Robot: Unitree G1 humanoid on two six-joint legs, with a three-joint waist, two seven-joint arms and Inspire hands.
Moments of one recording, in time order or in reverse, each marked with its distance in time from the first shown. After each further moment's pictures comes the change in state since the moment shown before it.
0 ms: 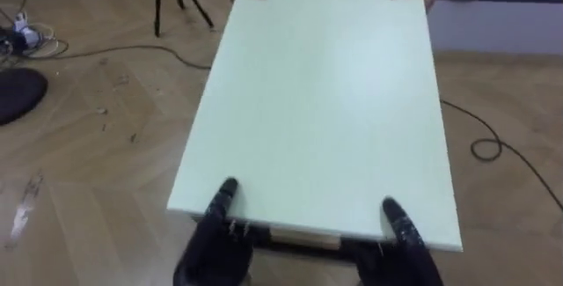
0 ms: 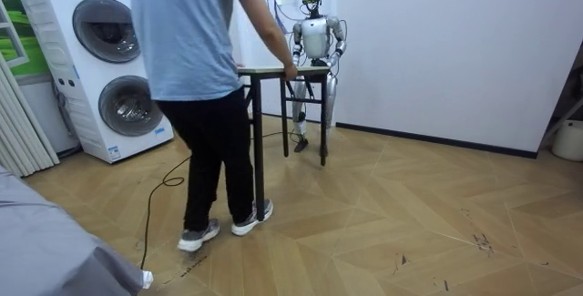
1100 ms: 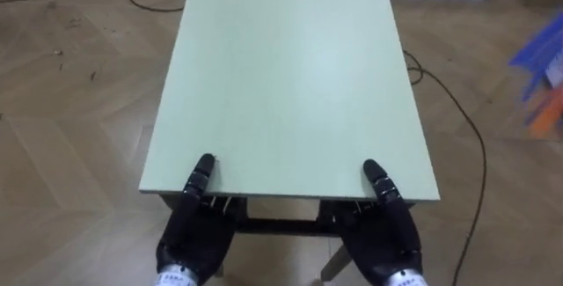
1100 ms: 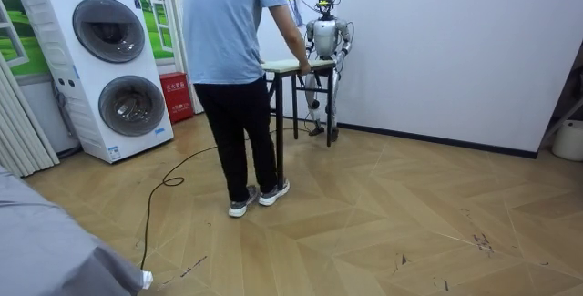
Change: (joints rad) left arm -0.083 -0.017 0.038 0.000 0.057 -0.014 -0.011; right arm -0.064 0.133 -0.086 0.019 -0.054 0.049 -0.036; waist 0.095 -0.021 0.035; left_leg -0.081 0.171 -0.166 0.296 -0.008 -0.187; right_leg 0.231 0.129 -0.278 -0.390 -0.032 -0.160
